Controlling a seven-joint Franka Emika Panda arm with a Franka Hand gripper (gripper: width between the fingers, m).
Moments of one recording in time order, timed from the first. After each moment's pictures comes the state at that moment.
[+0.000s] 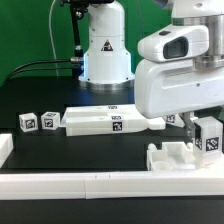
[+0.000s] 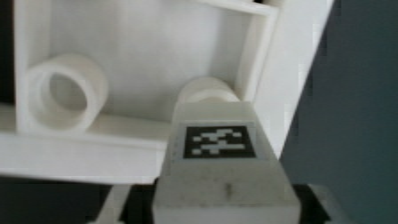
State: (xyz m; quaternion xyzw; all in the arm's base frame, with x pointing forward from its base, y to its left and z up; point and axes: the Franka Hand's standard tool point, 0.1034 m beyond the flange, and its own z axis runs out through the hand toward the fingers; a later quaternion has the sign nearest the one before) arm 0.616 0.116 0.080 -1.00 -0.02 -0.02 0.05
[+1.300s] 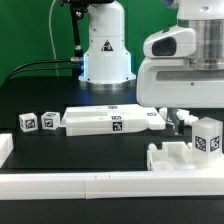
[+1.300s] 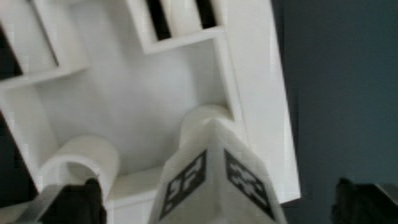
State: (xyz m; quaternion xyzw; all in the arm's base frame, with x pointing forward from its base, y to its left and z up) arm 0.606 0.120 0.076 -0.99 0.12 0.01 0.03
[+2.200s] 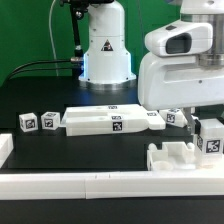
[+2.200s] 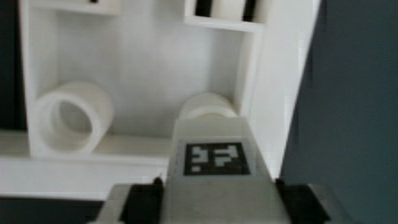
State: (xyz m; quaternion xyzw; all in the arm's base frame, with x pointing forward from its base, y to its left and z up) arm 0.610 0.120 0.082 -1.00 0.00 0.00 0.02
